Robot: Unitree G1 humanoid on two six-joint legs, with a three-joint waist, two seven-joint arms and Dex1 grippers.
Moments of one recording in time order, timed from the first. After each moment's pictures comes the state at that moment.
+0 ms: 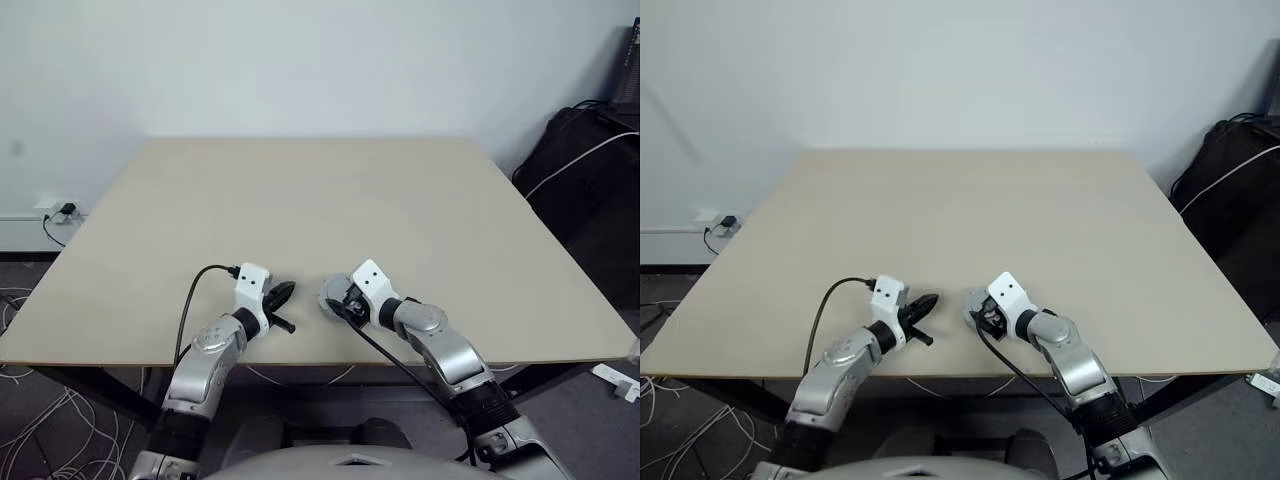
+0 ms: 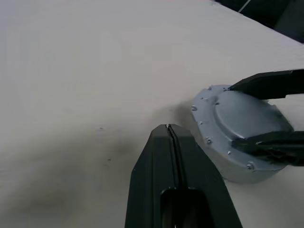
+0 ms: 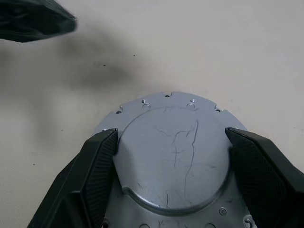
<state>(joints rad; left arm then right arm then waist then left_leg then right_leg) -0.06 0.12 -0.14 0.03 -0.23 0.38 -0.48 -0.15 -0.31 0.31 0.05 0.02 0.42 0.50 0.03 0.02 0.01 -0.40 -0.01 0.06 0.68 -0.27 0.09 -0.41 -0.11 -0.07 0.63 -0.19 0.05</state>
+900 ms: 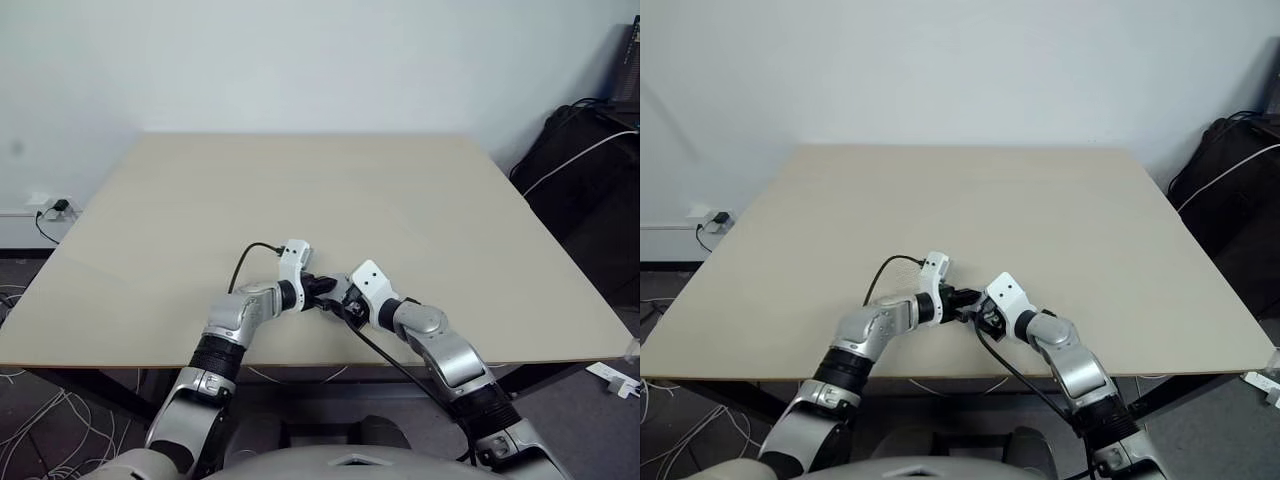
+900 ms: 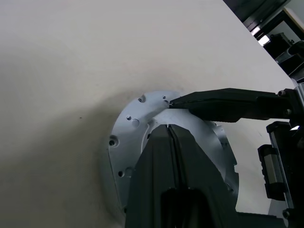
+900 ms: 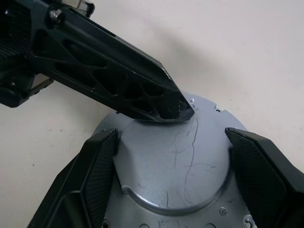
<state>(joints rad) -0.41 0.03 -0.15 0.35 -0.33 0.73 -0.55 -0.13 -0.31 0.31 0.01 0.02 0.43 0.49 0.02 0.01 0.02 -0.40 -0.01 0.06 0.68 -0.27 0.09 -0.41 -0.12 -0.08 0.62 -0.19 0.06</state>
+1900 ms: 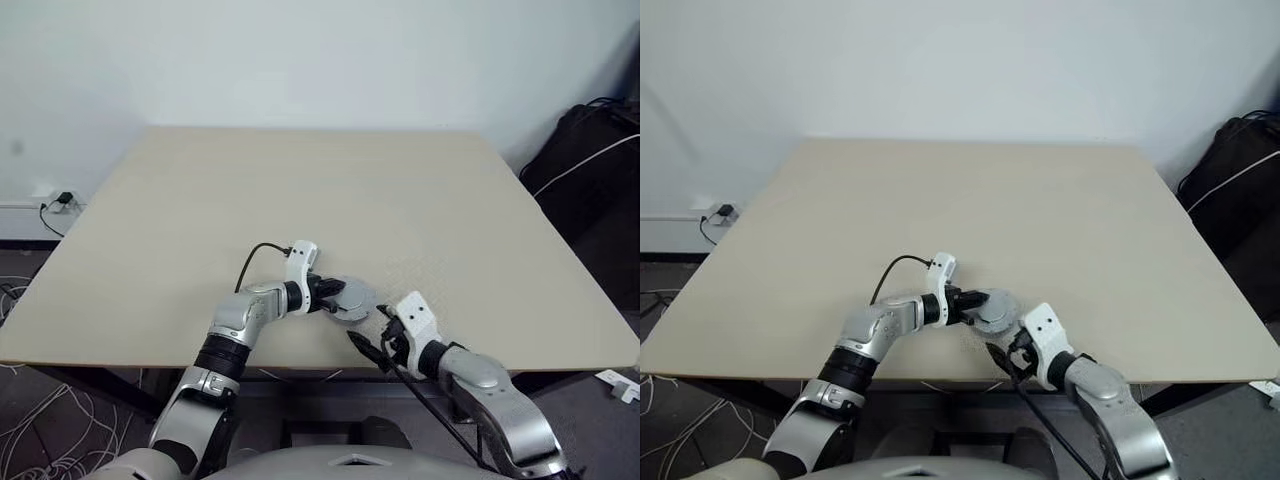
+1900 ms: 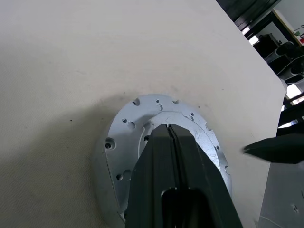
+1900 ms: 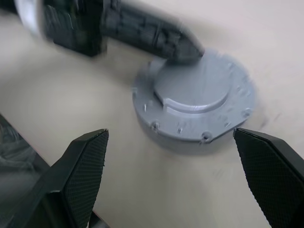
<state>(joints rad) -0.41 0.02 -0.17 0.34 -0.33 0.74 -0.57 0.27 -0.37 0.10 -0.50 0.24 0.60 0.52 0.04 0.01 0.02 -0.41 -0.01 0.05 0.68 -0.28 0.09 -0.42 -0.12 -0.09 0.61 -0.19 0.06</state>
